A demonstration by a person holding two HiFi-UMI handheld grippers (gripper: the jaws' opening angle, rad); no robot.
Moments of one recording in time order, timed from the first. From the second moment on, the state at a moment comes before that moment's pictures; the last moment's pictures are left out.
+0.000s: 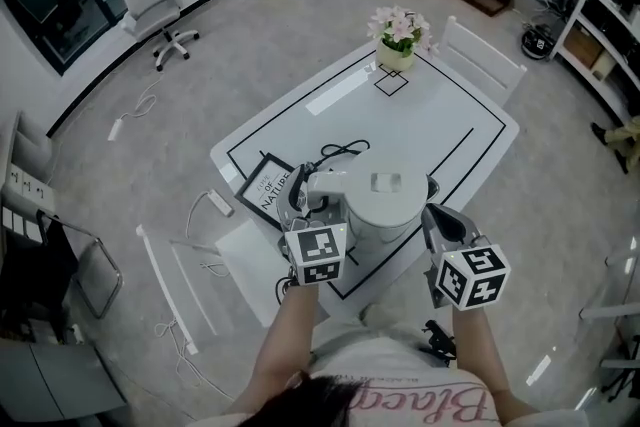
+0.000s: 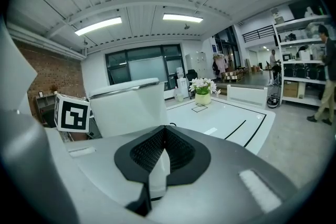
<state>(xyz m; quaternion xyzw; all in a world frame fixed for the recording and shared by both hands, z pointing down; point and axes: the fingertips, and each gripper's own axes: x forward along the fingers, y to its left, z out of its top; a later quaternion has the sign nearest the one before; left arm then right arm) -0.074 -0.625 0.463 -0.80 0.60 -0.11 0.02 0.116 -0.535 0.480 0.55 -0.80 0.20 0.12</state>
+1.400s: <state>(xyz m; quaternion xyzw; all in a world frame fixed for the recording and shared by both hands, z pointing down) -0.081 -0.599 0.324 -0.81 0.59 -0.02 0.04 0.112 -0.524 0.395 0.52 -0.84 0.12 0.07</state>
